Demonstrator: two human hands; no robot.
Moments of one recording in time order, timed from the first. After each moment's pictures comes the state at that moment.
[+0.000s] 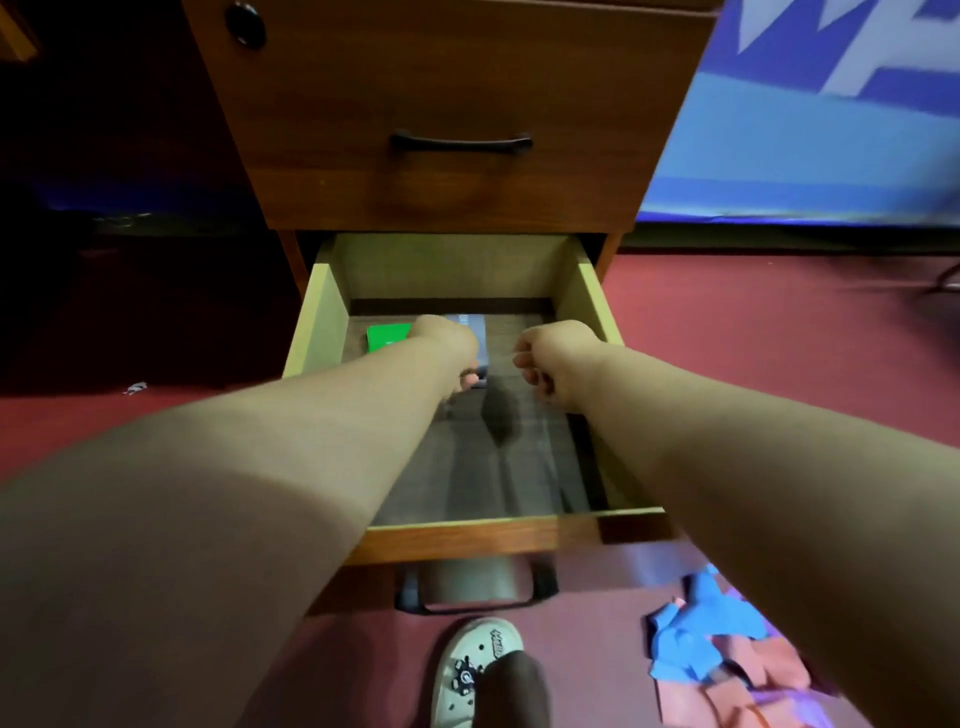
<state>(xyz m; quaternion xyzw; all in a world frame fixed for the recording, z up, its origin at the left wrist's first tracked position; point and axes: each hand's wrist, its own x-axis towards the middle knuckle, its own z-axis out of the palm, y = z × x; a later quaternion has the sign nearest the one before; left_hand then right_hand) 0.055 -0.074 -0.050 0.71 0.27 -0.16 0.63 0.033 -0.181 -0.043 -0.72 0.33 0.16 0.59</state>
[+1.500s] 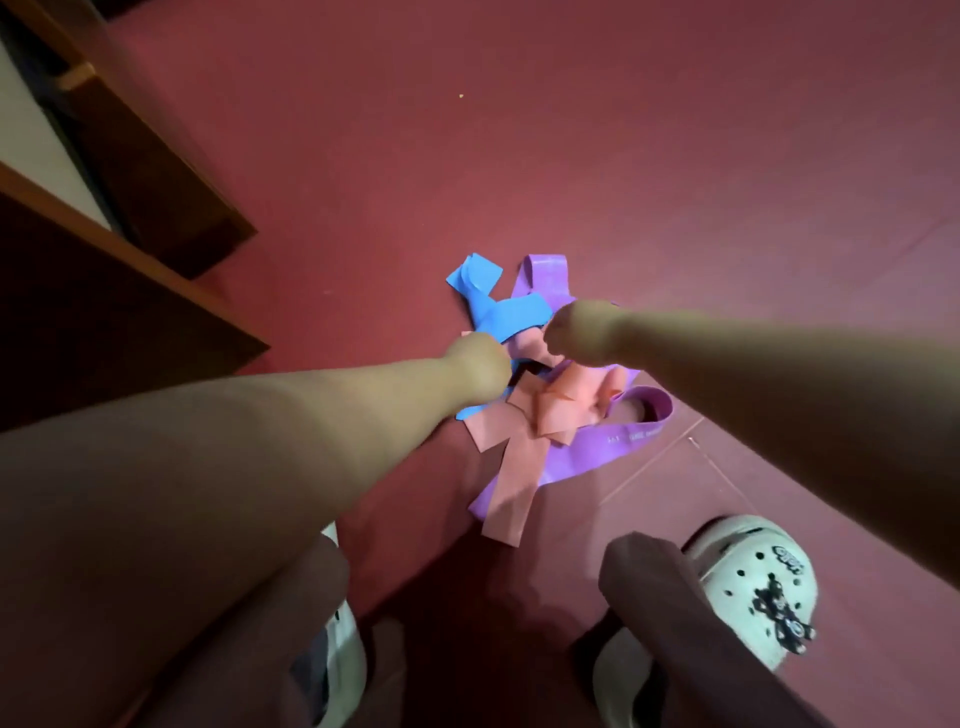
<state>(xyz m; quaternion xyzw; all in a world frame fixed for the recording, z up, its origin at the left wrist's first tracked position) -0.180 -0.366 -0.309 0.87 -0.20 -0.43 0.15 -0.242 -0.503 -0.289 -0.83 0.33 0.32 0.33</state>
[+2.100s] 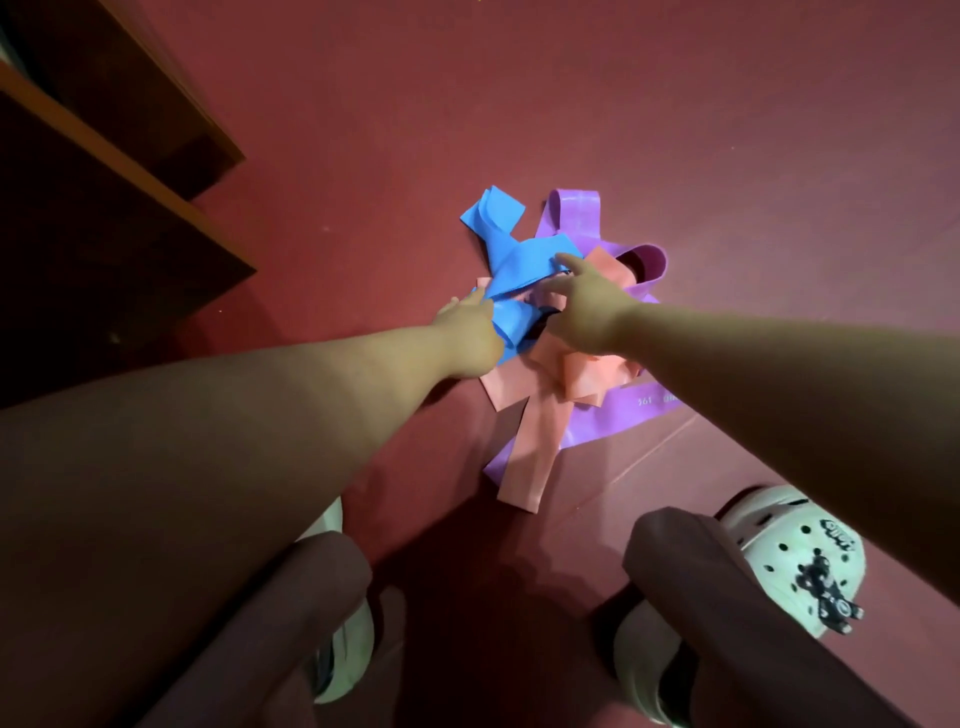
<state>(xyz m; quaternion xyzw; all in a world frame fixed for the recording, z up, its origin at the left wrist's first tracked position) -0.163 -0.337 -0.350 0.85 -0.33 -0.42 0.03 -0.249 -0.474 -0.354 -0.90 0.21 0.21 0.31</state>
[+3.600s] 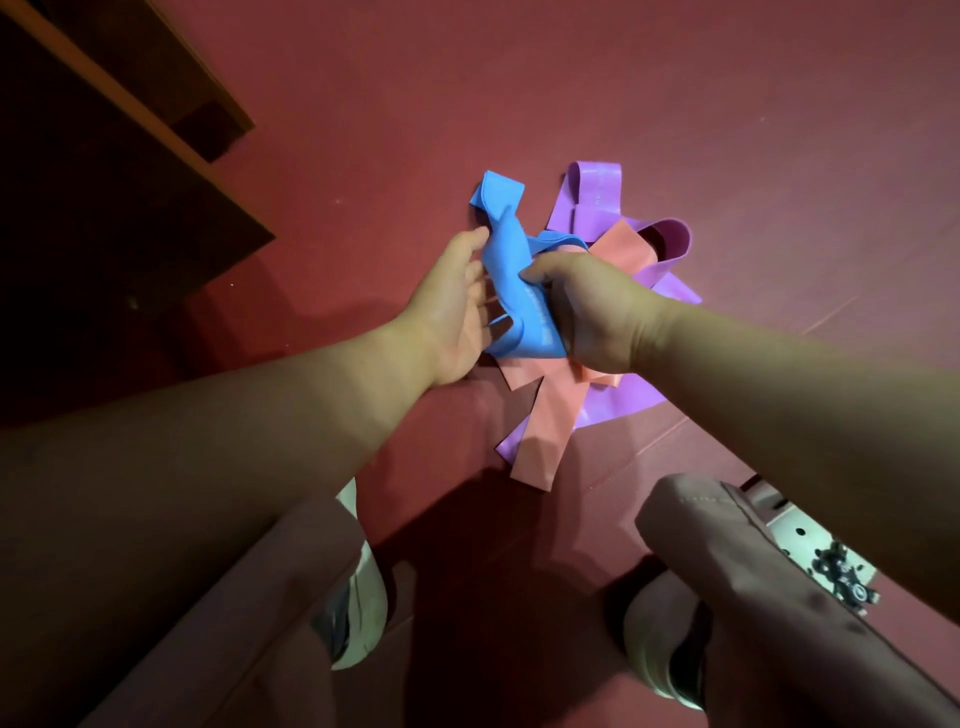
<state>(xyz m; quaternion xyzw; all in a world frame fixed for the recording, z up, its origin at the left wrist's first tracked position) -0.169 -0.318 -0.339 0.59 0.14 -0.51 0.61 -0.245 -0.429 -0.340 -0.39 0.39 0.14 0.82</state>
